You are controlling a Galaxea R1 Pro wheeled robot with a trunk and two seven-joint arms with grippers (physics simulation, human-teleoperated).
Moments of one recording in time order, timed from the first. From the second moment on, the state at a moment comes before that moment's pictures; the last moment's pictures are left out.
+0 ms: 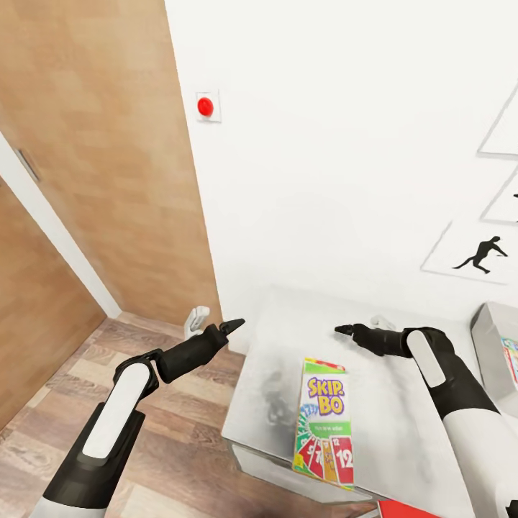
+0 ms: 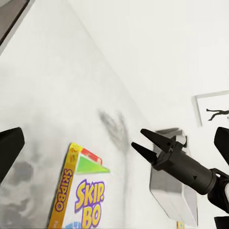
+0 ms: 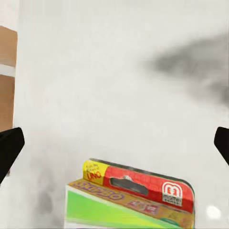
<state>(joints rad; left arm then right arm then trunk) -0.46 0.03 -0.17 -1.55 1.27 0.73 0.22 -0.76 -0.23 -0.08 -0.96 -0.62 0.95 0.19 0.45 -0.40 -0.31</state>
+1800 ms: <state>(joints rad) -0.46 0.03 -0.17 -1.55 1.27 0.73 0.22 -0.78 -0.13 -0.02 -0.76 -0.60 0.94 0.18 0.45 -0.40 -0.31</state>
